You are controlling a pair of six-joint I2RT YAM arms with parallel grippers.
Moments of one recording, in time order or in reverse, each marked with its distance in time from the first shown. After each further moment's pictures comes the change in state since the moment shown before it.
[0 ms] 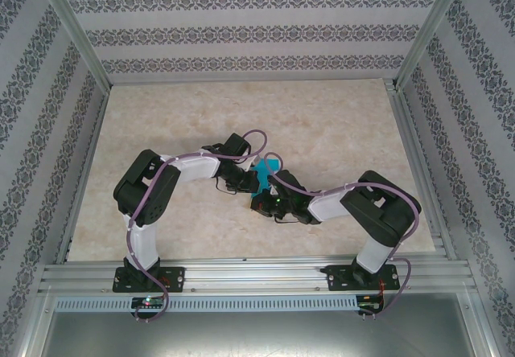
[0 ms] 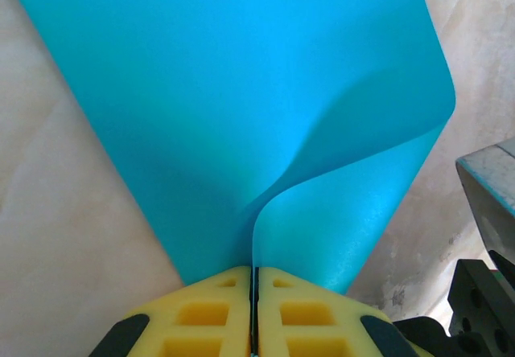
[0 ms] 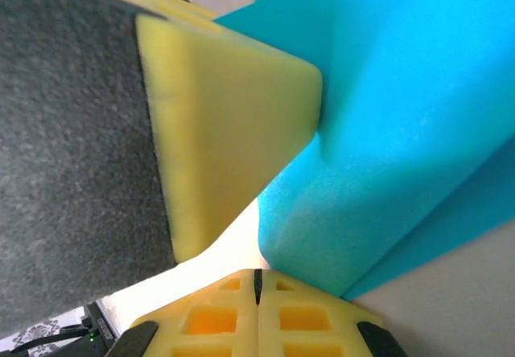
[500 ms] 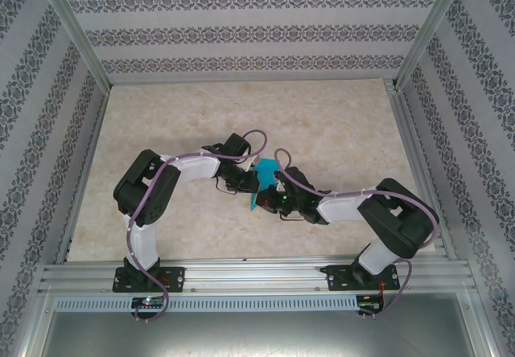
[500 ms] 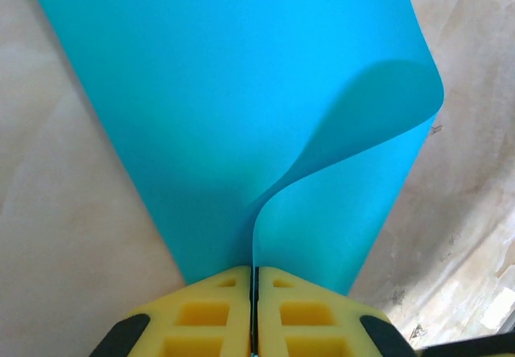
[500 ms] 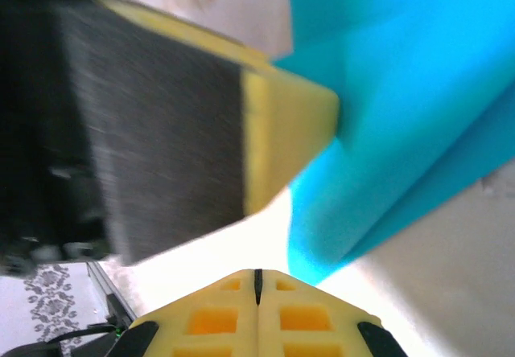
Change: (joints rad) left arm 0.000 0.000 0.000 0.000 0.000 0.000; right arm -0.049 -0.143 -0.035 -0.052 -0.003 -0.010
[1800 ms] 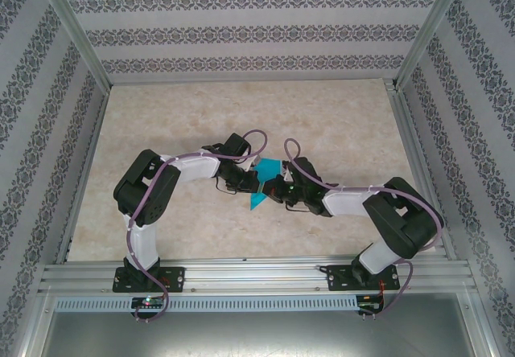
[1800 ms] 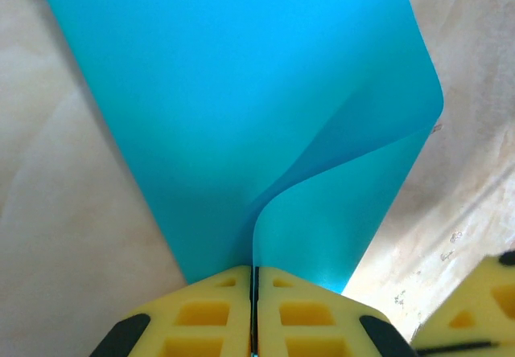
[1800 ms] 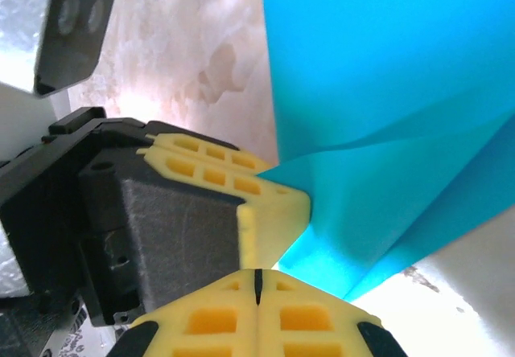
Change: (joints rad) left arm 0.000 0.000 0.002 -0.001 0.000 0.011; right arm -0.104 0.000 0.030 -0.037 -0.027 -0.045
